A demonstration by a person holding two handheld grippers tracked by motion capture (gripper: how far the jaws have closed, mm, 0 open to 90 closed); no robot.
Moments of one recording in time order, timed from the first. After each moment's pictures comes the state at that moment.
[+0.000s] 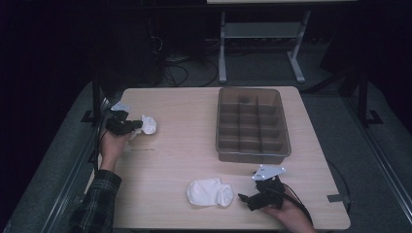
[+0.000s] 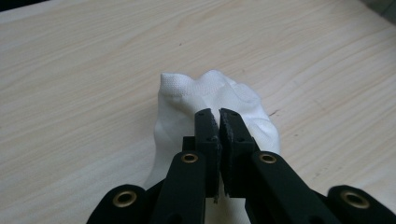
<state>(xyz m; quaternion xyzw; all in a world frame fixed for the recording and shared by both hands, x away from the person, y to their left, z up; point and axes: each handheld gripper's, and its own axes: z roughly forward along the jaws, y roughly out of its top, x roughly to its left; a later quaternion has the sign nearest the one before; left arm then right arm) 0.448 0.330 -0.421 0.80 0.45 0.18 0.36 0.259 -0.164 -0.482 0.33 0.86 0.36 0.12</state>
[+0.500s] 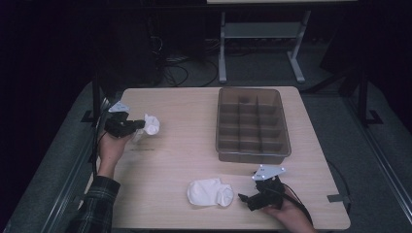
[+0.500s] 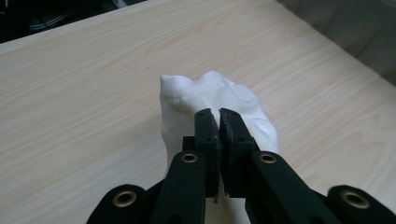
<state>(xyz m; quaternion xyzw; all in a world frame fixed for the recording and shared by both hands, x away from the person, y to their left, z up) 0.420 0.313 -0.394 0.80 0.41 0.18 0.39 0.259 -0.164 -0.482 0.33 0.86 0.36 0.12</state>
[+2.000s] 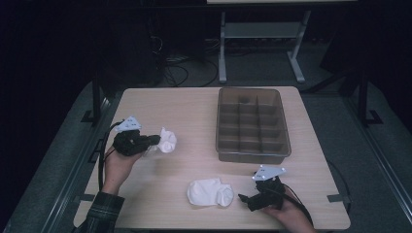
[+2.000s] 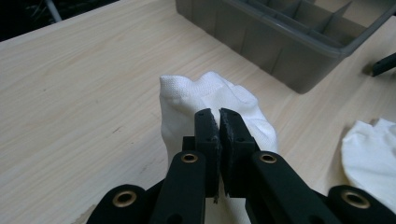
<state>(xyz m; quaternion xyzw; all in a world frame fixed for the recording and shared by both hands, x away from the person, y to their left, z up) 0.350 0.264 -0.378 0.83 0.33 0.14 0.43 0.258 -0.164 -0.482 0.33 0.86 0.36 0.12</state>
